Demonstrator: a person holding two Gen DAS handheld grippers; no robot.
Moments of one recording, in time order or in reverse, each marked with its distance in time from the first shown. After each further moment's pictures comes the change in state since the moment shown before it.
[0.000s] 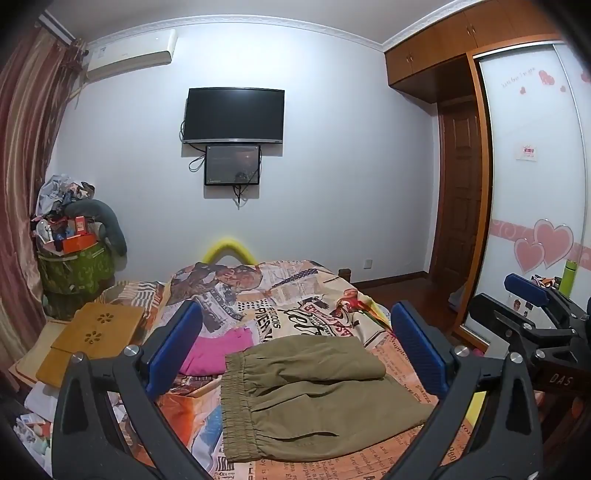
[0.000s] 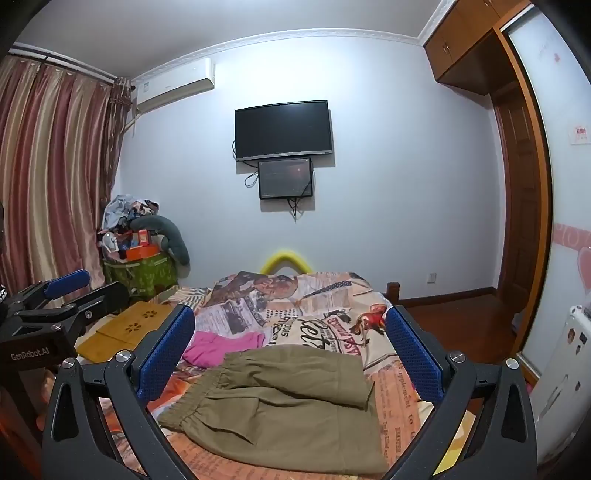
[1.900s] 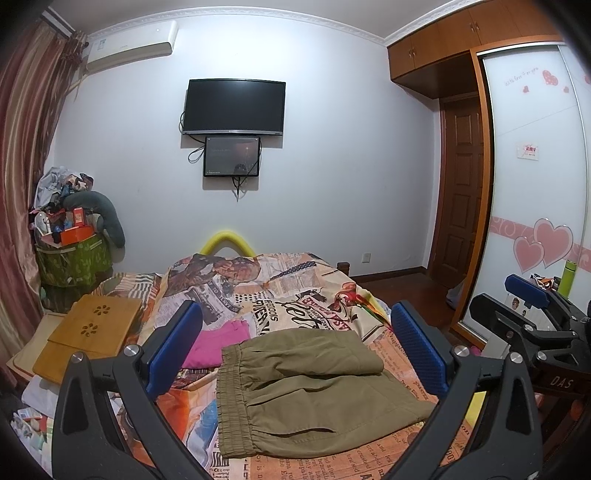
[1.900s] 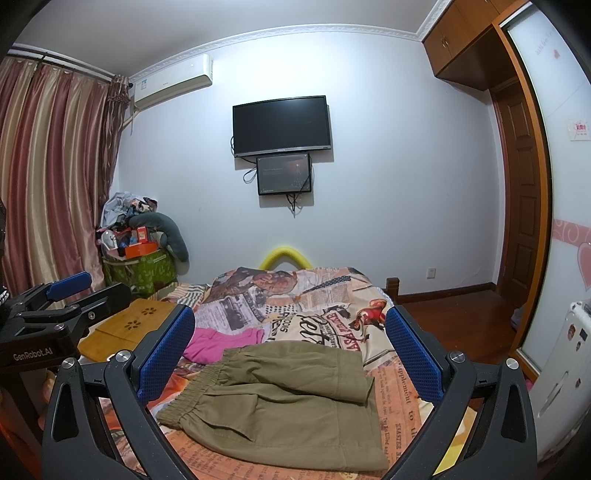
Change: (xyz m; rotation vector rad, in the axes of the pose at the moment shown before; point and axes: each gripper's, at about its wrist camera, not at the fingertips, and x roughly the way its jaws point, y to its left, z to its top) left arm 0.004 0.003 -0.002 -0.013 0.027 -0.008; right arm 0.005 0.000 -0.010 0.012 0.021 -0.003
